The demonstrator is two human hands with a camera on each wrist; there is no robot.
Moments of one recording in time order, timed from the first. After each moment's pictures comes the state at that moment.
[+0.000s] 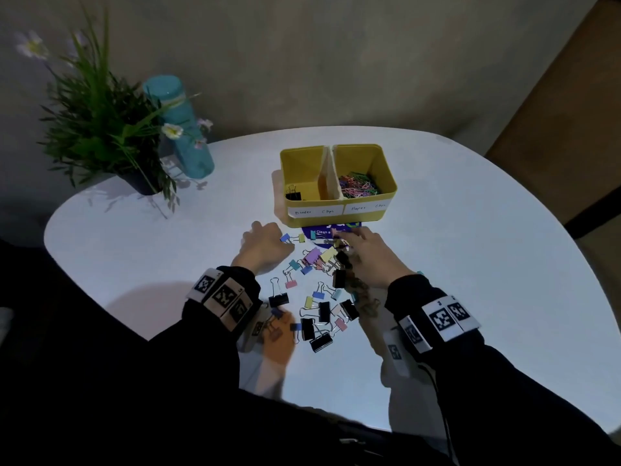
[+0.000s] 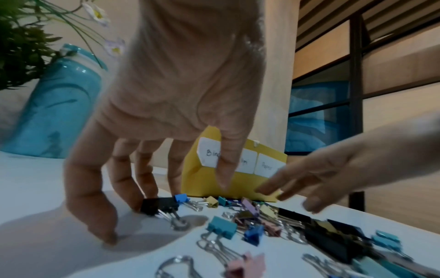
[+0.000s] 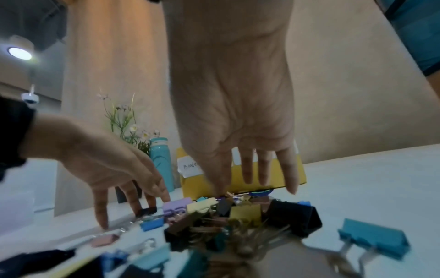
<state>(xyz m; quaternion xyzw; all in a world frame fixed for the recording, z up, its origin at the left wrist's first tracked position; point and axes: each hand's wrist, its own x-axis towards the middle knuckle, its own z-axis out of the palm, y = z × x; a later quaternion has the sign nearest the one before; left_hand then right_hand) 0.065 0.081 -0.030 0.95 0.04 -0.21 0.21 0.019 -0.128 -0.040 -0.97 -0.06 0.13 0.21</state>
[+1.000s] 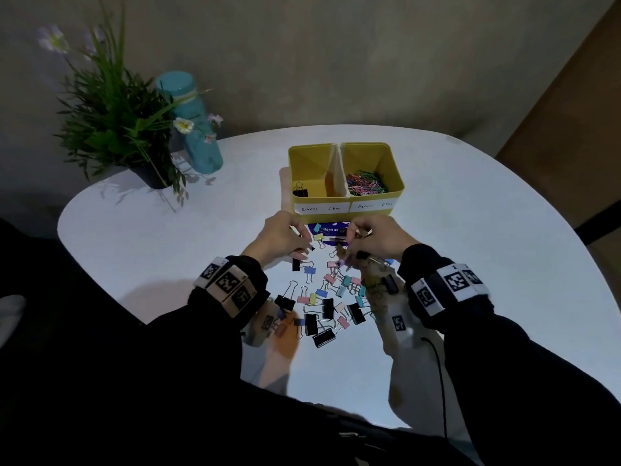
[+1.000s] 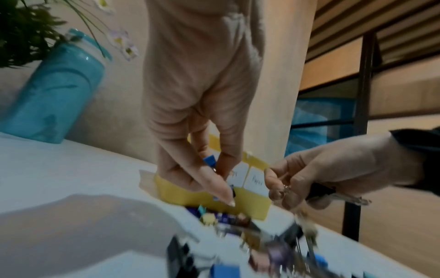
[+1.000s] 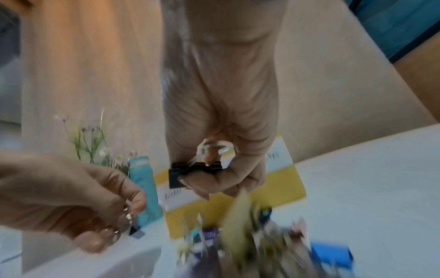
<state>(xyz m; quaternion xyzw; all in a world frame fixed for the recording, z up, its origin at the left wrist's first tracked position) 0.057 0.069 -0.013 0.85 0.01 -0.21 0.49 0.039 -0.132 -0.003 -0.91 -0.03 0.17 0.37</state>
